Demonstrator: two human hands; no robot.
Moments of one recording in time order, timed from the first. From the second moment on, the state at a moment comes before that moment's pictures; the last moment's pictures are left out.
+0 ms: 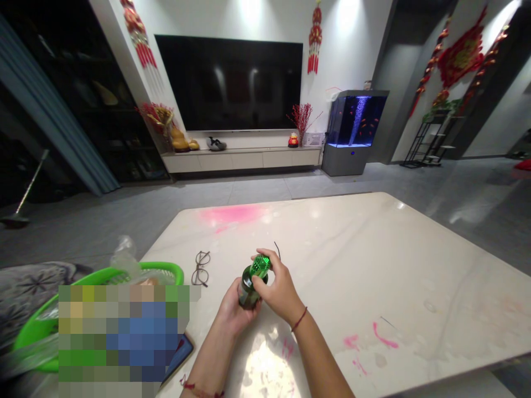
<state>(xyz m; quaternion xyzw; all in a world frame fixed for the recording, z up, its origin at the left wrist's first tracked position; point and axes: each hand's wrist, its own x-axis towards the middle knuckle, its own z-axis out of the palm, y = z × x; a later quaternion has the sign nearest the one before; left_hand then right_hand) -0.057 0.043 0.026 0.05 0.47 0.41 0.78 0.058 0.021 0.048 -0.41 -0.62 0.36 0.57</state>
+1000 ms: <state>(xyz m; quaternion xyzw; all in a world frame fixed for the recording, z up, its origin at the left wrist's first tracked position) -0.061 0.044 0.018 0.06 0.42 0.40 0.81 0.058 0.028 0.038 -0.38 -0.57 0.41 0.60</state>
